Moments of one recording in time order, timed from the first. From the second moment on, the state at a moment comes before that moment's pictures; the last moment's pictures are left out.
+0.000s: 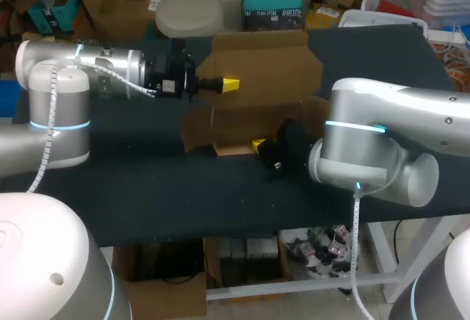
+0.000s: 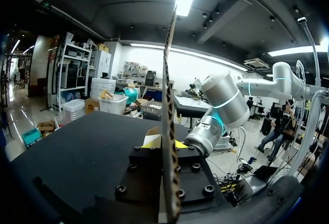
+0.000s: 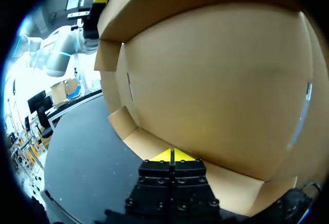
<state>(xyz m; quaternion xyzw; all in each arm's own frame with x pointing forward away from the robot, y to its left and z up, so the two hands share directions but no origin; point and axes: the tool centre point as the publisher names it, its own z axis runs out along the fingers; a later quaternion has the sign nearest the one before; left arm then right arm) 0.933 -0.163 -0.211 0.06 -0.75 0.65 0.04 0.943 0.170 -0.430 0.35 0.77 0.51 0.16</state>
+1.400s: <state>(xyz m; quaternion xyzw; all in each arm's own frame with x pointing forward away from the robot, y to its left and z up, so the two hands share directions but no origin) 0.919 -0.162 -0.219 0.02 -0.75 0.66 0.04 0.943 0.170 -0.430 0.35 0.77 0.51 0.16</state>
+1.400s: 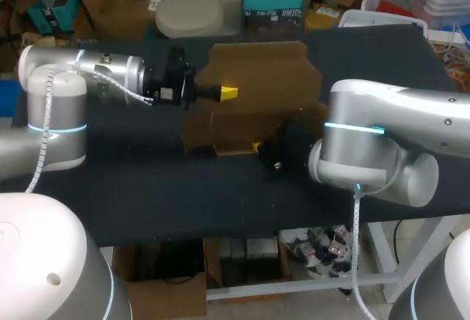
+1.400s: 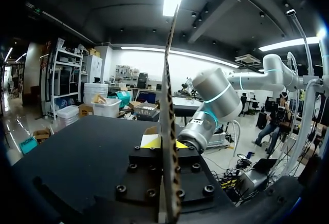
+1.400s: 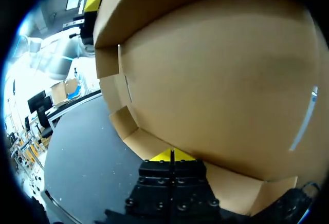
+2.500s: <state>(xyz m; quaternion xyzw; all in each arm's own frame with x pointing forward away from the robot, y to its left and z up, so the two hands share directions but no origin) 0.916 -0.162 -0.218 0.03 -0.75 0.66 0.03 0.943 0.170 -0.430 0.35 0.77 0.51 0.16</state>
